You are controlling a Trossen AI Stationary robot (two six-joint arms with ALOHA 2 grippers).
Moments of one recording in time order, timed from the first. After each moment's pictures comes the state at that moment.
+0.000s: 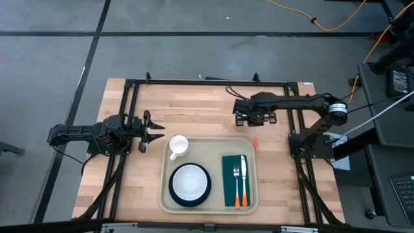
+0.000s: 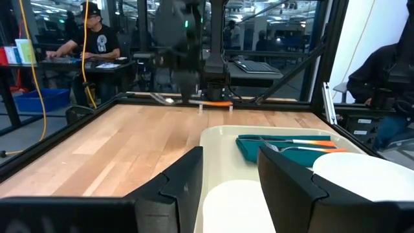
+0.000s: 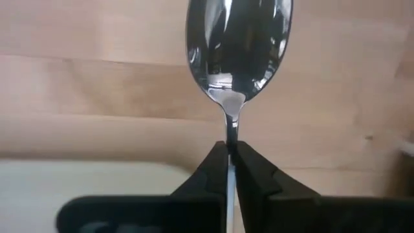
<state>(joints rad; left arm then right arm) 0.06 0.03 0.01 0.03 0.03 -0.06 -0.25 1.60 1.14 -1.13 0.06 1.26</state>
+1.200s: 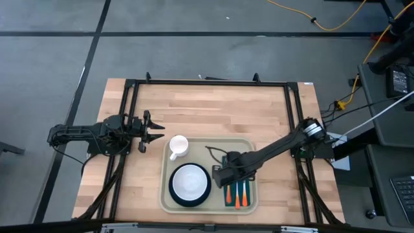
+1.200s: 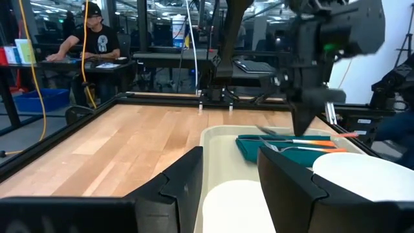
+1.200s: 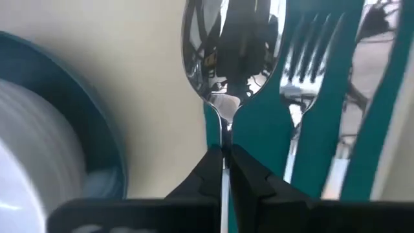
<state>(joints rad) 0.06 0.03 0.01 0.03 0.03 -0.06 0.44 1.95 1.51 -0.93 0.07 2.02</state>
